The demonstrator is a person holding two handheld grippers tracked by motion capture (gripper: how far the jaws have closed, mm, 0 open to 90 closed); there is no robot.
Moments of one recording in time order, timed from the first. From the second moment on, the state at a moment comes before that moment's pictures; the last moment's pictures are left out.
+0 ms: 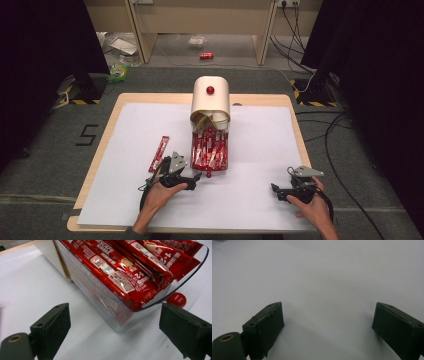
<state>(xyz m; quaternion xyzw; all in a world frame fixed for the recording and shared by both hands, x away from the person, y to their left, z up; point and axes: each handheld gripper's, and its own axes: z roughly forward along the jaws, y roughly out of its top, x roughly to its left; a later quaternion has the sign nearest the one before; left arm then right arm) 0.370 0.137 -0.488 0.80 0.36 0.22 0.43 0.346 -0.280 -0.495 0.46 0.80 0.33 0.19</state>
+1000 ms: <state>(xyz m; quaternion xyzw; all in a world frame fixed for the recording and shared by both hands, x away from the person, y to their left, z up) 0.388 0.138 -0.484 0.78 0.38 0.22 0.45 0.346 -0.280 -0.495 0.46 0.80 0.33 0.19</state>
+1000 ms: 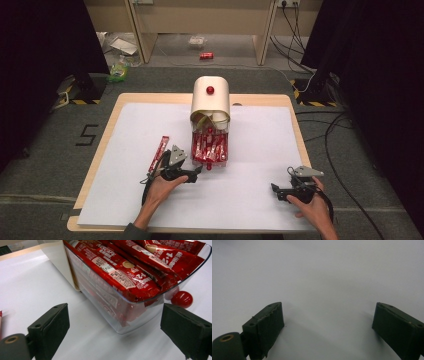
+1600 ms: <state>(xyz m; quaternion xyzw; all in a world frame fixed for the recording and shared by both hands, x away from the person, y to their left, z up) 0.403 0.136 -0.477 0.77 0.39 0.22 0.45 0.346 -0.280 -0.495 0.46 0.80 0.33 0.19</state>
